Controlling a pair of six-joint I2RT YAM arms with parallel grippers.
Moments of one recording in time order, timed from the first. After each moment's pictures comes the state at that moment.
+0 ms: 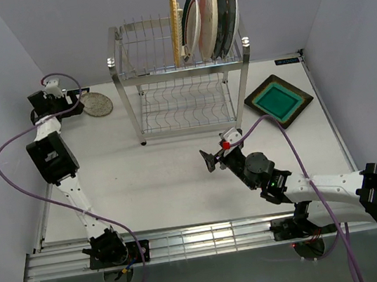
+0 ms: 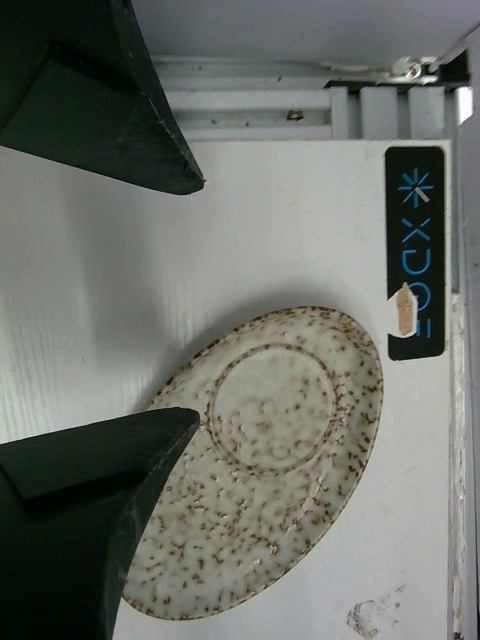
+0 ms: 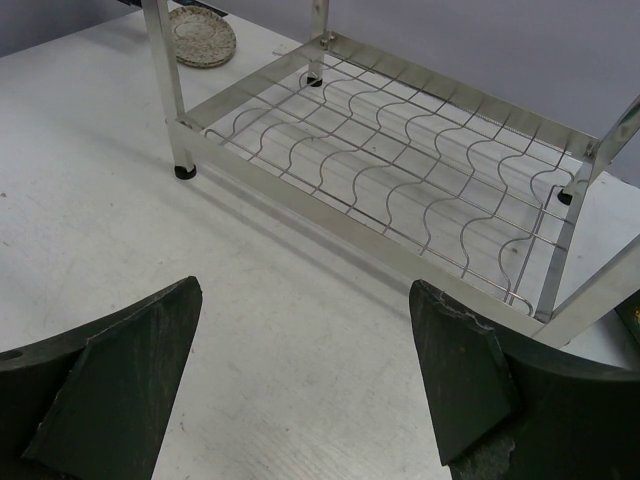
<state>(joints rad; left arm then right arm) 0.40 2.48 2.02 -0.07 0.50 0.19 1.05 1.10 0.38 0.75 0.46 -0.11</state>
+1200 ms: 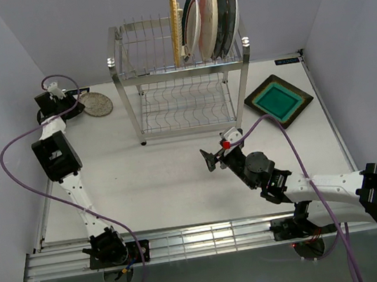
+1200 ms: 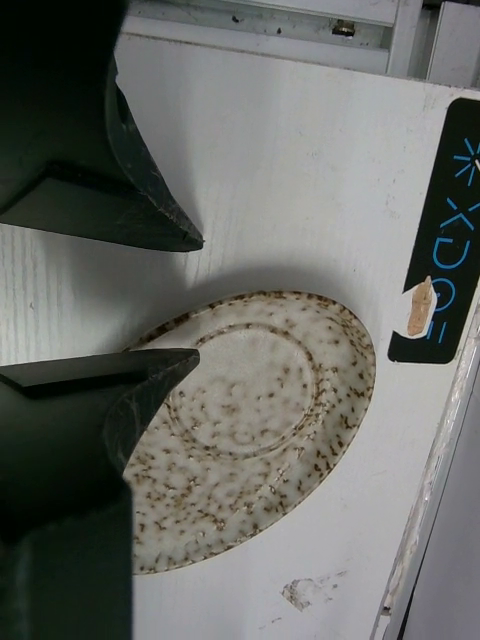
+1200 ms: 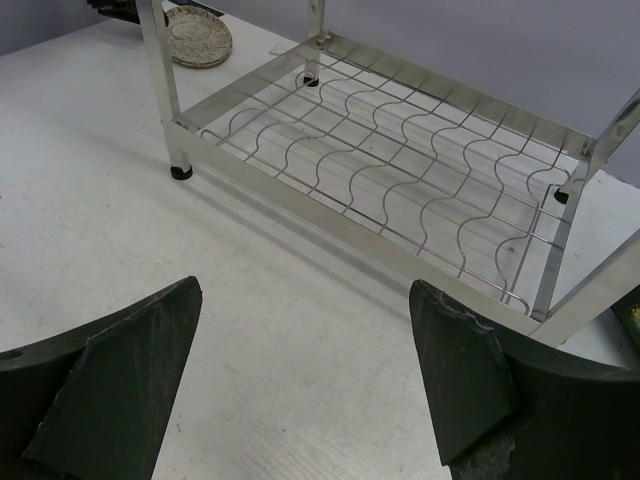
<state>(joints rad) 0.37 2.58 2.09 -0.07 0.47 -0.09 1.05 1.10 0.38 0.75 0.46 -0.11</state>
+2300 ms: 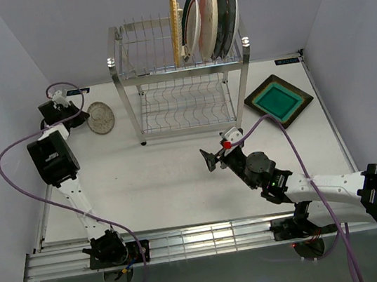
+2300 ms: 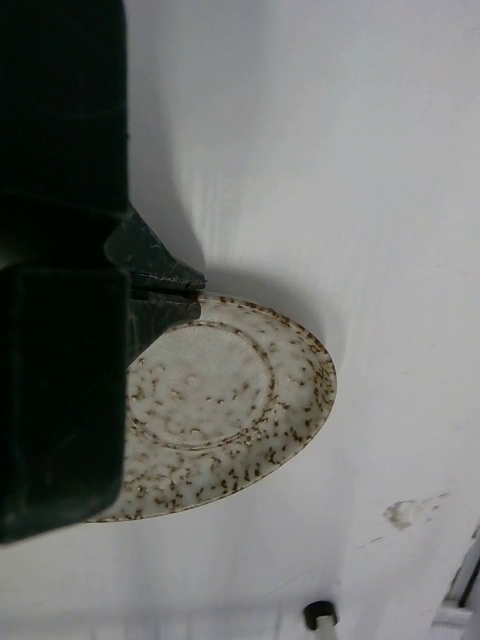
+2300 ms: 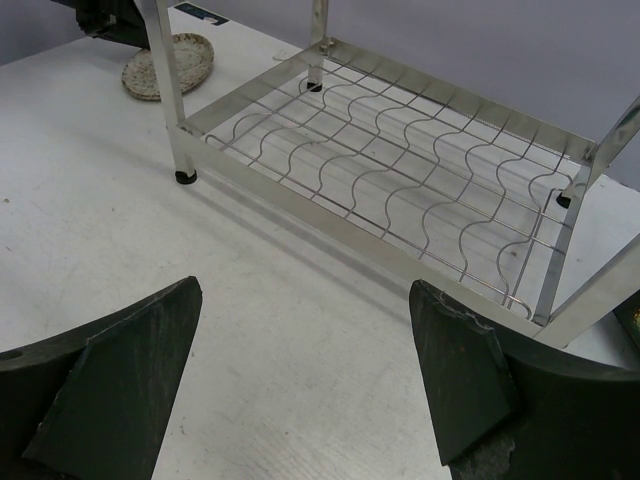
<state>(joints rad) 0.37 2.41 1.76 0.07 0.54 -0.13 1.05 1.09 0.38 0.75 0.45 -0.11</state>
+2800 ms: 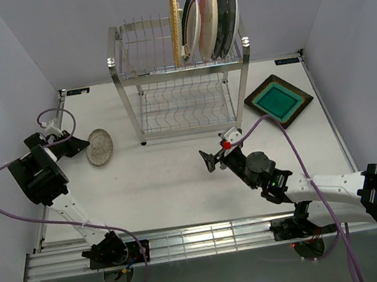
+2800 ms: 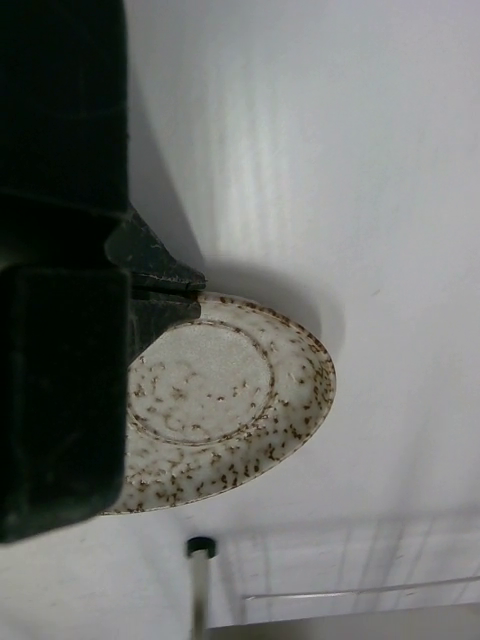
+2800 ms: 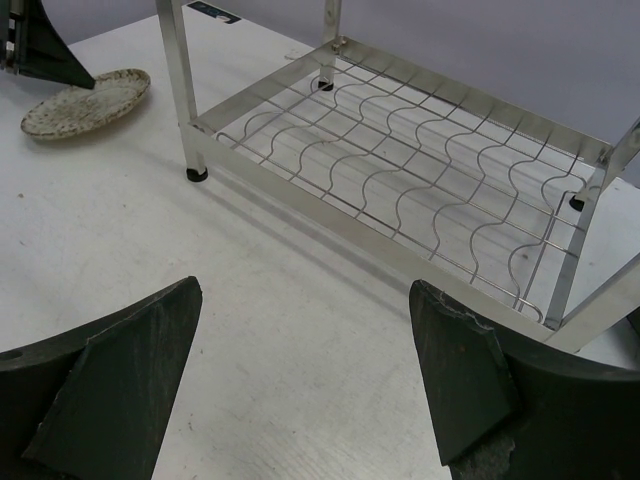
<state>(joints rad) 0.56 2.14 1.27 0.06 0.90 0.01 1.05 1.09 0.38 0.75 0.42 -0.11</state>
